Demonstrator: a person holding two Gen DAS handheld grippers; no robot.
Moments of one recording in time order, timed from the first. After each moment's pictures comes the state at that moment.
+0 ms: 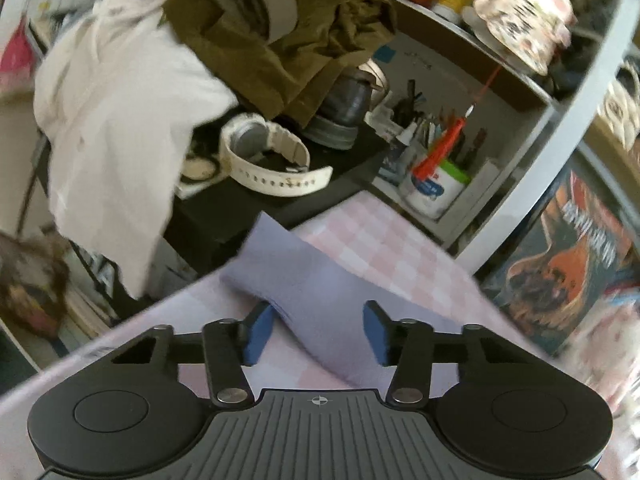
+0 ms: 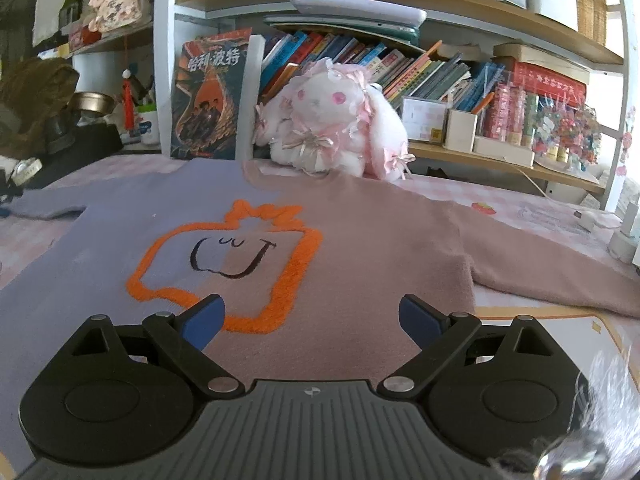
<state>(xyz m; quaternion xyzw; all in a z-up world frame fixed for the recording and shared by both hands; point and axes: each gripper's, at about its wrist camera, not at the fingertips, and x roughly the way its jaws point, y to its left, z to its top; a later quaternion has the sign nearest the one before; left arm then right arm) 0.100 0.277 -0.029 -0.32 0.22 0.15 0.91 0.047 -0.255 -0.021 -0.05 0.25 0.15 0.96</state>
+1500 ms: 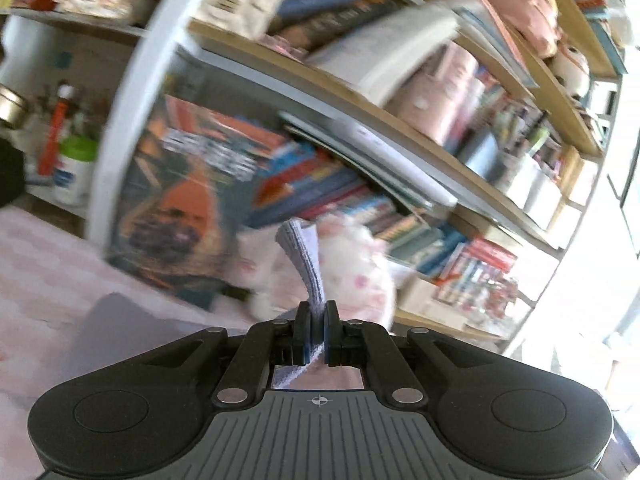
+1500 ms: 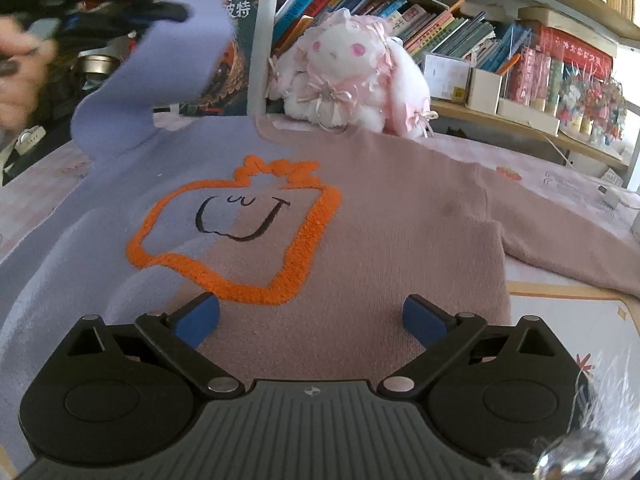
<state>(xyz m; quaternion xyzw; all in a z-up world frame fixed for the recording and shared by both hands) 0.163 -0.029 0.072 -0.20 0.17 -0.15 0.95 0.067 -0.248 -0.034 -0.05 0.31 0.17 0.93</state>
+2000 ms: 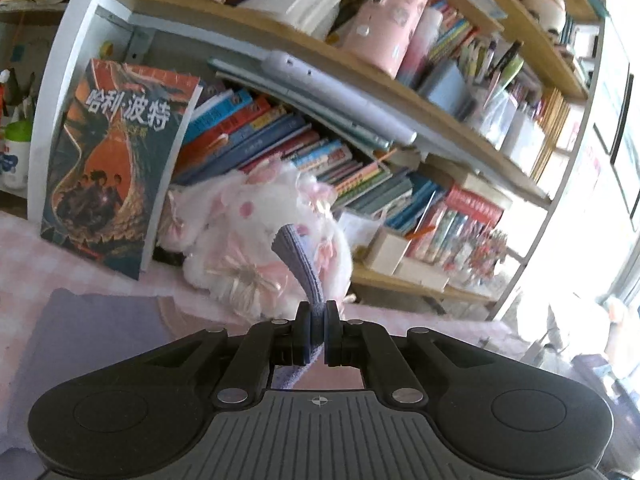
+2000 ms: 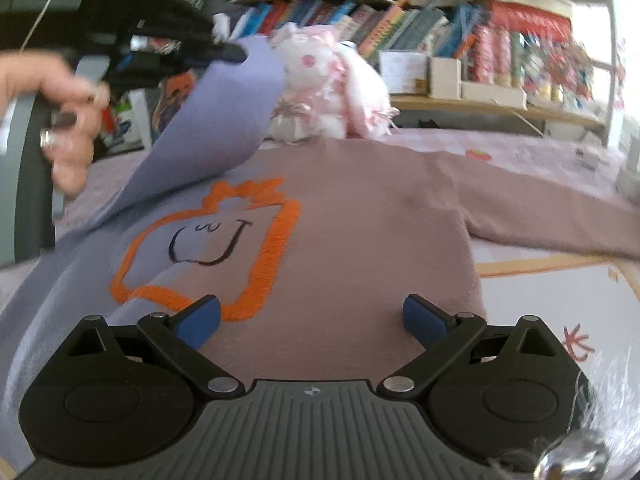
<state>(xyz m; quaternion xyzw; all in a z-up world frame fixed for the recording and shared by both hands) 0.185 -0.099 0.050 -0.16 0.21 -0.16 0.95 0.069 -0.276 -0.029 0.02 0.31 0.14 0.94</state>
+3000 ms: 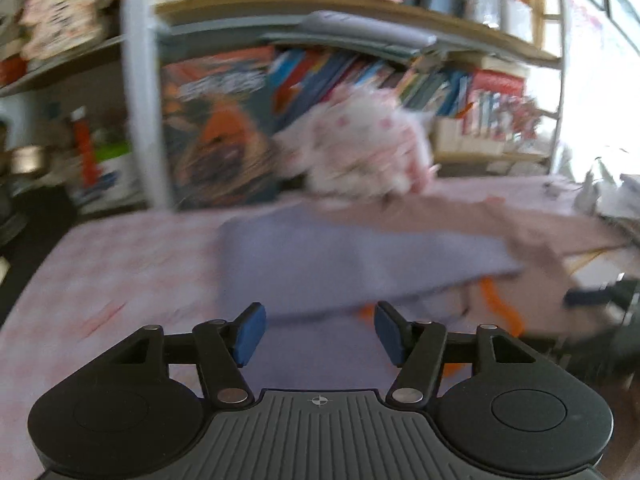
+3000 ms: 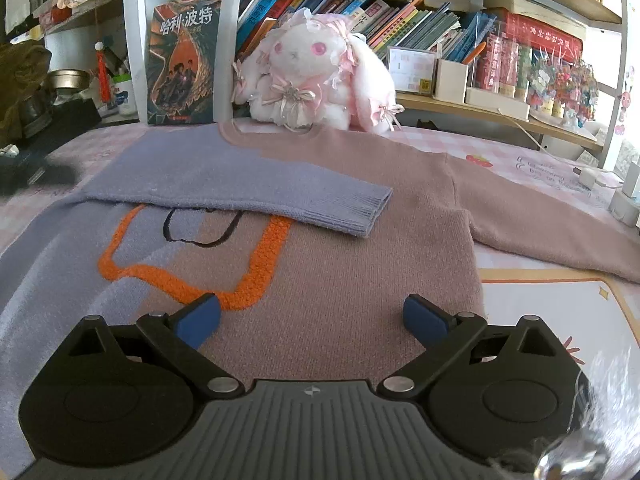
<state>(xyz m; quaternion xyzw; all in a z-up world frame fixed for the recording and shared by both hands) 0.057 0.009 0.015 0.03 0.27 -0.09 0.96 0.069 -0.259 -0.032 -0.03 0.32 0.12 0.94</state>
